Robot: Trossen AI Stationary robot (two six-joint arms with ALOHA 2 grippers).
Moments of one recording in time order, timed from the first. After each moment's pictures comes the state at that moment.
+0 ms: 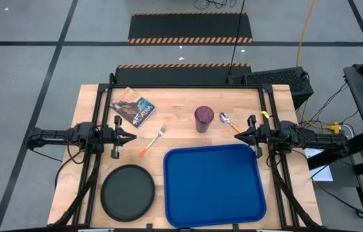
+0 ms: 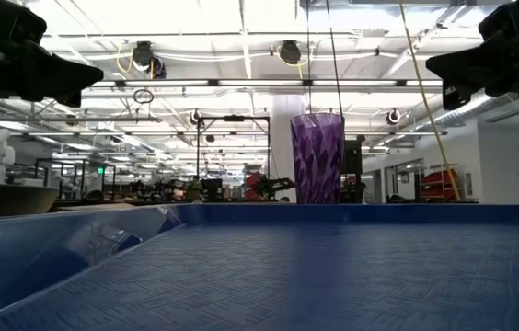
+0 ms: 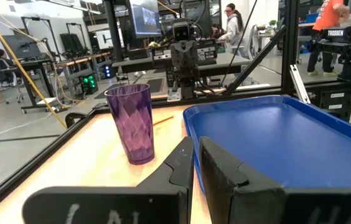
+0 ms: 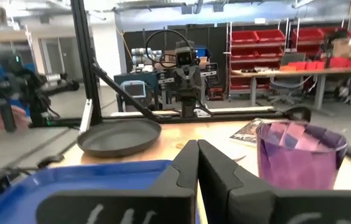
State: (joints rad) left arm -0.03 0.01 0.01 0.02 -0.01 0.13; right arm -0.06 0.01 0.01 0.09 -0.10 0.08
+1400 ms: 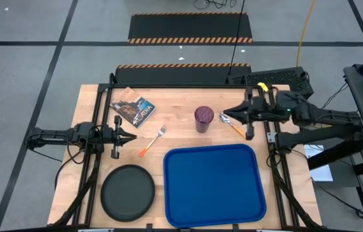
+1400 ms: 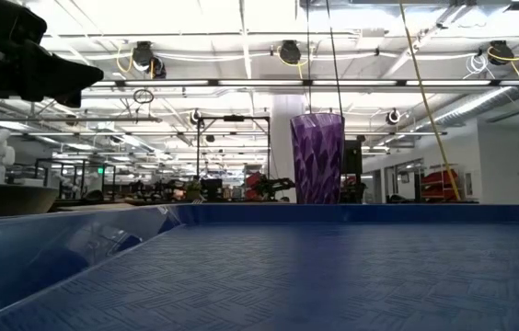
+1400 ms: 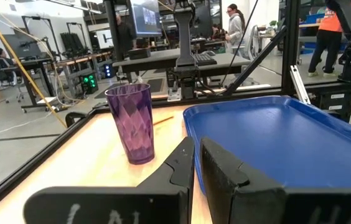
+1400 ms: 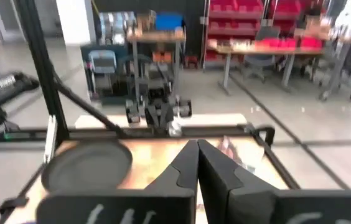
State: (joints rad) left arm -0.03 0.01 0.01 0.02 -0.01 0.12; right arm -0.06 0.83 0.97 -0.25 0.01 0.00
